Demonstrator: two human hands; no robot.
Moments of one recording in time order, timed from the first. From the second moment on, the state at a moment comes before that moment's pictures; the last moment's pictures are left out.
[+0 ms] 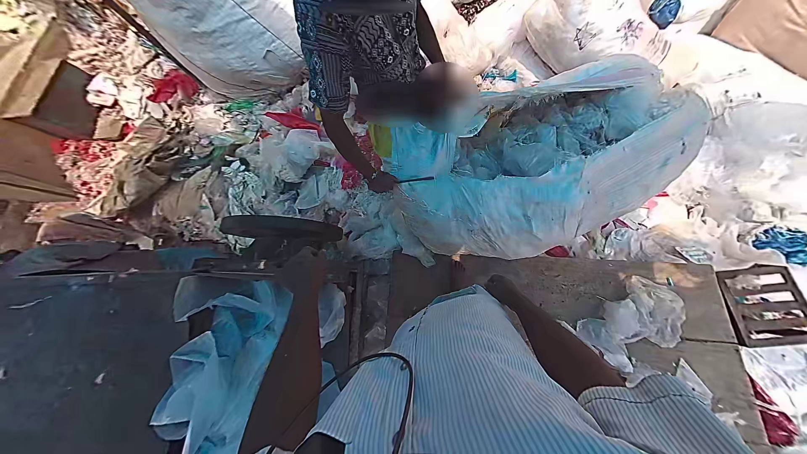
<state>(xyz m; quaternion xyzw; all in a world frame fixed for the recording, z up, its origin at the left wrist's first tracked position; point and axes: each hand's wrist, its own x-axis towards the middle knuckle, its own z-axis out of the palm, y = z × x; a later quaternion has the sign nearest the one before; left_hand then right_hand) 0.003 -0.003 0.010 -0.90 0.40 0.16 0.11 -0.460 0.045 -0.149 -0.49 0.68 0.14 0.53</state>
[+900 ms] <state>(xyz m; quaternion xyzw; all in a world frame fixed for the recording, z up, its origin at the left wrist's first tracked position) 0.005 -0.002 0.008 -0.89 0.41 0.17 0.09 -0.468 0.053 -0.155 -0.48 0.68 0.13 0.53</state>
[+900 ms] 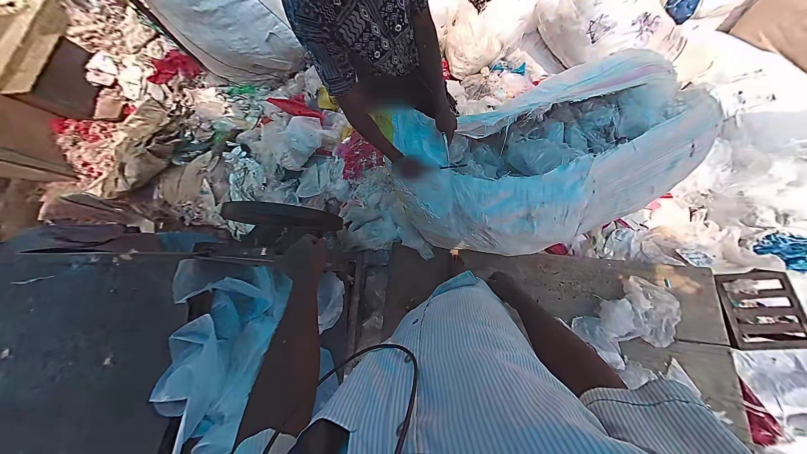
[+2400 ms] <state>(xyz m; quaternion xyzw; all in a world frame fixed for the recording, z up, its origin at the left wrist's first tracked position) 0.003 -0.005 0.011 -0.90 0.39 0.17 0.13 -0.458 0.049 -0.148 -0.49 0.67 0.14 0.53</state>
